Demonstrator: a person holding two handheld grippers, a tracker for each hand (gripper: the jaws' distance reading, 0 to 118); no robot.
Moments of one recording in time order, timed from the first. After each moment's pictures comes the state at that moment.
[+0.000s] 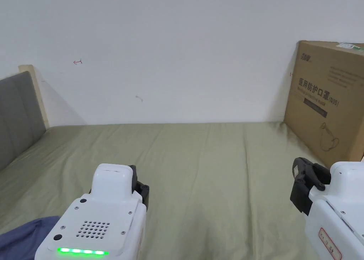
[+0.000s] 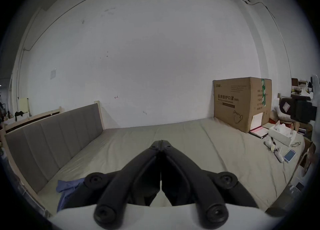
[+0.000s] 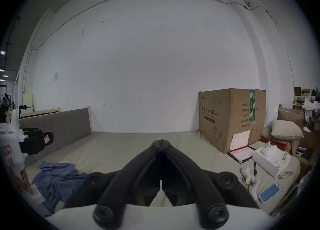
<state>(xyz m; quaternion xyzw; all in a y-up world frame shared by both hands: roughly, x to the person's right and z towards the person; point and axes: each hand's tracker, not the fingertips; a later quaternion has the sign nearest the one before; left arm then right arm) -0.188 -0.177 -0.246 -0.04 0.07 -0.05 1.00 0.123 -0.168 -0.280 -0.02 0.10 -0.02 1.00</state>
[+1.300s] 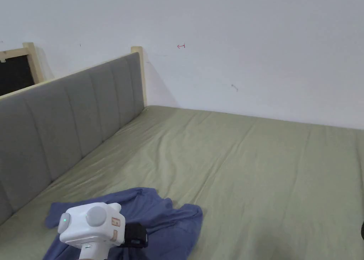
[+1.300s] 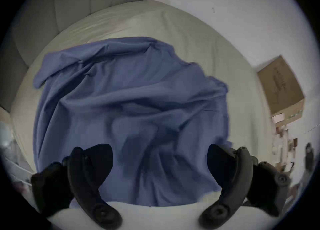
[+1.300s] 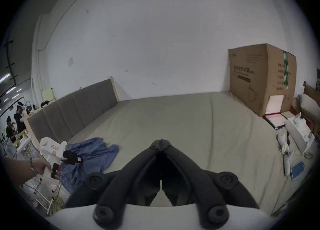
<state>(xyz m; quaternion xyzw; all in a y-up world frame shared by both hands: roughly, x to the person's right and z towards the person) -0.505 -0.379 -0.297 -0.50 0.14 0.22 0.83 0.051 -0.223 -0.314 -0.20 0.21 -0.05 0.96</state>
